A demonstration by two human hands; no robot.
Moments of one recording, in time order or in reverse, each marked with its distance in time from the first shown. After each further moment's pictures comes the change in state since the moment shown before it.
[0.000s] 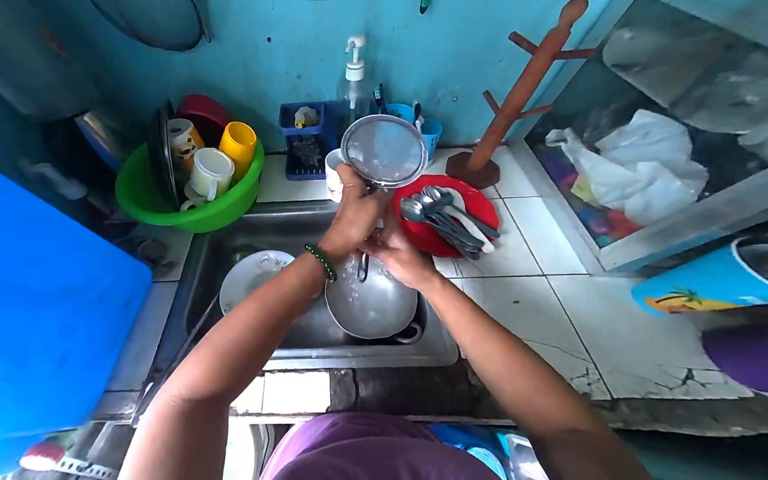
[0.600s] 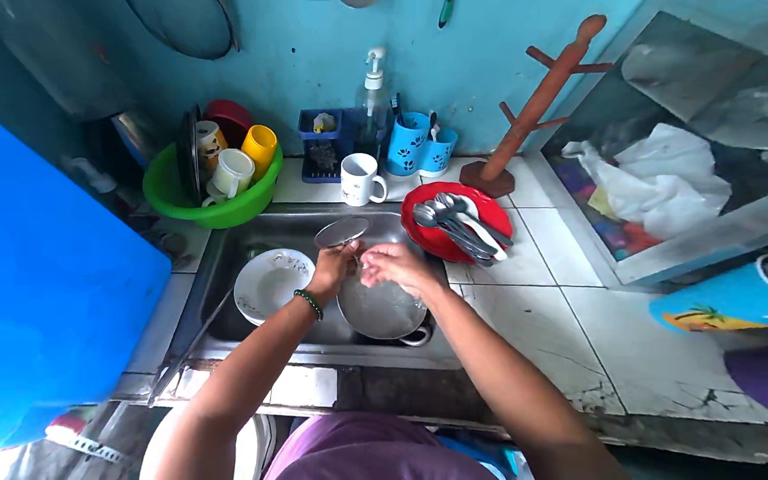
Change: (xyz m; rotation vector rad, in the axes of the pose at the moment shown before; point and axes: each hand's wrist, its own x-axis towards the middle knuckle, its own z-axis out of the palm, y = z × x) left_hand -0.066 -0.077 -0.055 0.013 0.211 -0.489; right_hand 0.000 -0.008 0.014 -0.078 0.054 0.604
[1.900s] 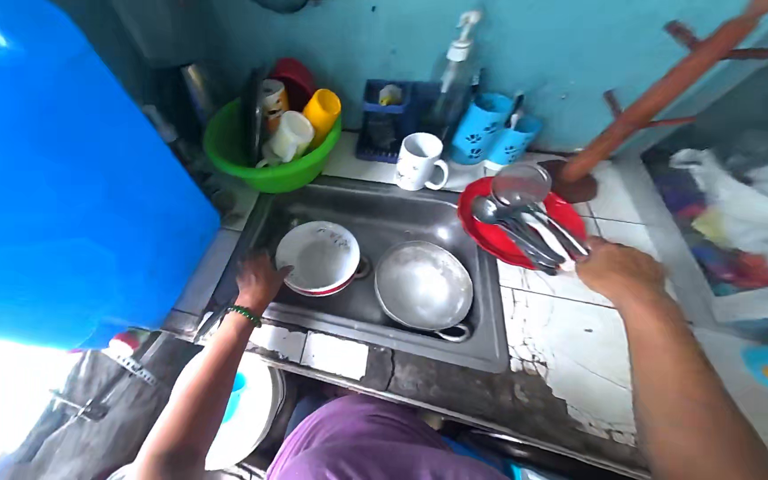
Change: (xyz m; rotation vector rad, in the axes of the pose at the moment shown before) left_hand -0.093 -0.001 -0.172 1.153 0.467 -0.212; right_hand -0.039 0.030 -0.179 -1.178 0.506 0.330
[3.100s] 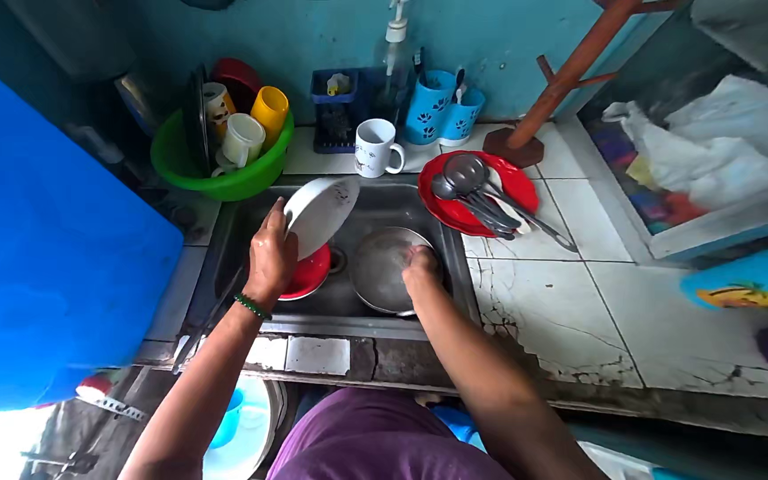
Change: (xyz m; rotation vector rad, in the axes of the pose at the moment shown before) left_hand -0.017 0.082 -0.001 -0.302 0.373 0.726; right_hand -0.052 -0.177 0.127 1.843 -0.027 0.673
